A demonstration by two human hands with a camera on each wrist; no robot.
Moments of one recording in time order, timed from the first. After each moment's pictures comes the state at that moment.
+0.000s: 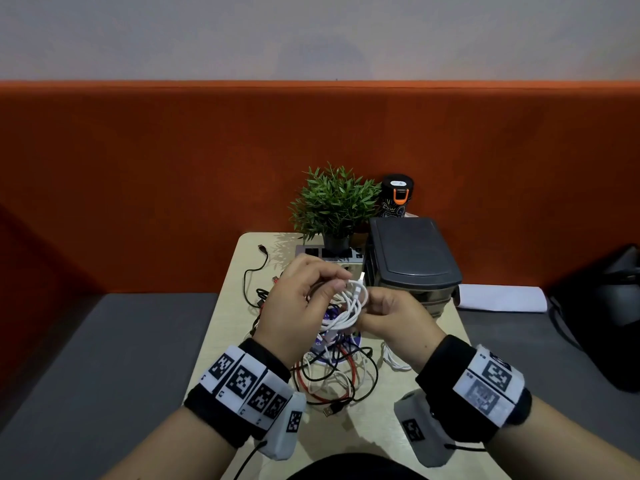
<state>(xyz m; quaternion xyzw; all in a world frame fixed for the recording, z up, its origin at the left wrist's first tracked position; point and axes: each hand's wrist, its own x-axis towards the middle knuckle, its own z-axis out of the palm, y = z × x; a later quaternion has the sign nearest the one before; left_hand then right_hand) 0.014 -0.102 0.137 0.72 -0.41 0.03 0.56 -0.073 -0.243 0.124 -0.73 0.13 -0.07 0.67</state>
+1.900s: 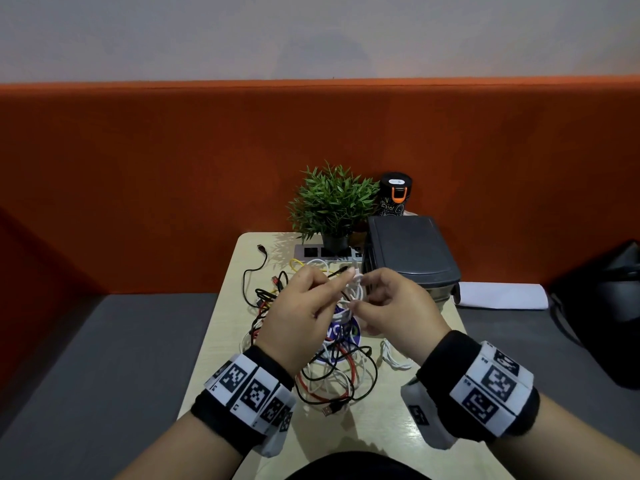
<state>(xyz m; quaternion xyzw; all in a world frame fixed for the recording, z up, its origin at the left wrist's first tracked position) 0.018 -0.105 0.113 0.75 -0.49 0.14 0.43 -0.074 -0.244 0.137 -0.82 0.24 -0.11 0.51</state>
